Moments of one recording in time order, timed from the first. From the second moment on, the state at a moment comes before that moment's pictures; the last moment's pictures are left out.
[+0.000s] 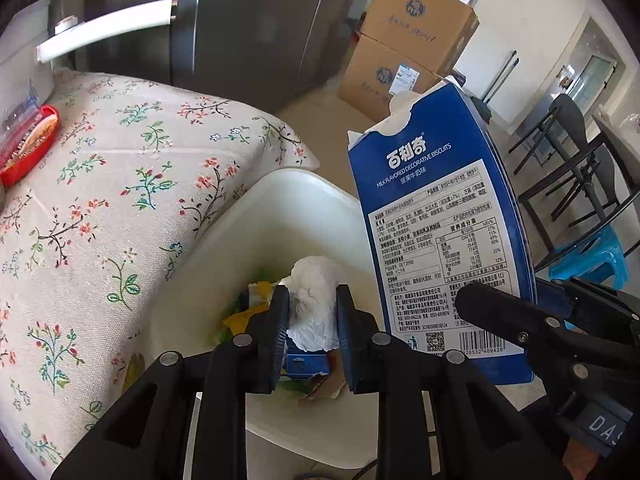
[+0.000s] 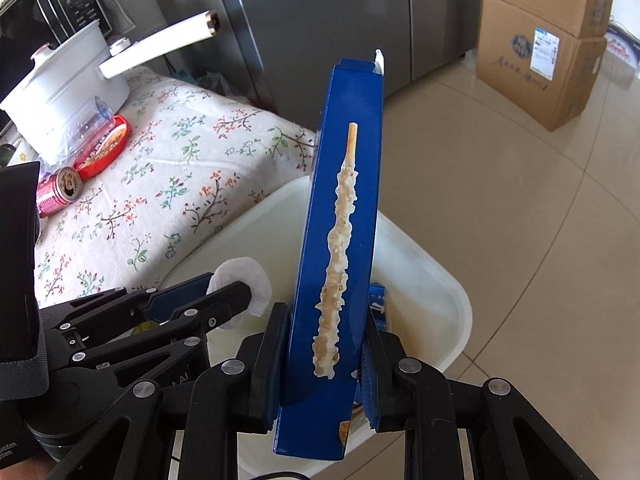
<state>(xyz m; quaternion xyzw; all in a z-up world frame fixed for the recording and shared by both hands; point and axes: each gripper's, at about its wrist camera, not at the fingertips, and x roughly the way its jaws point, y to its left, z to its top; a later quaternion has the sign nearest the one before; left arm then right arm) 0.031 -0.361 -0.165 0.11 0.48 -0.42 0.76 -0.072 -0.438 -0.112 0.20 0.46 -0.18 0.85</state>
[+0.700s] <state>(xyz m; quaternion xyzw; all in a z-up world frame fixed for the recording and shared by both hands) 0.028 -0.363 -0.184 0.17 0.51 -0.38 0.75 -0.059 -0.436 -0.137 0.19 0.52 -0.19 0.81</state>
